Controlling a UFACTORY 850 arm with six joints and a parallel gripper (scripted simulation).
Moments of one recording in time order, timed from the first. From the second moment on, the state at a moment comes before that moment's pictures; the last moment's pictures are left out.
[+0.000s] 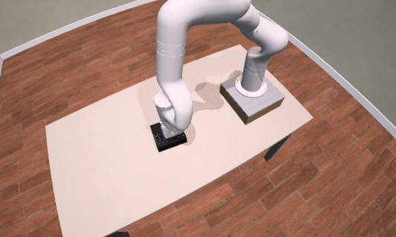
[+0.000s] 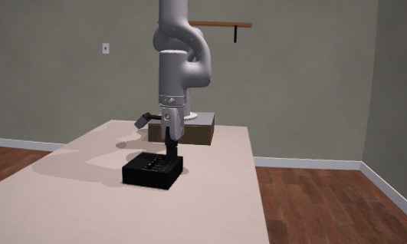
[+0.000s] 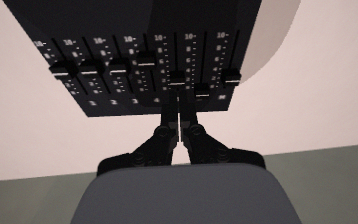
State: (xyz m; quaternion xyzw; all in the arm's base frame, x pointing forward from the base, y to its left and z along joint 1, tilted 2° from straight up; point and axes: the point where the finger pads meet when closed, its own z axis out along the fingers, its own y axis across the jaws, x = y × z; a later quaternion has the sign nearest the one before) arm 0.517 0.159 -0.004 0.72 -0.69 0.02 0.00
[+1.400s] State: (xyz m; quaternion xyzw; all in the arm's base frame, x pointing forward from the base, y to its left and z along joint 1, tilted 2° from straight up) arm 0.518 0.144 -0.003 0.72 -0.69 0.02 0.00
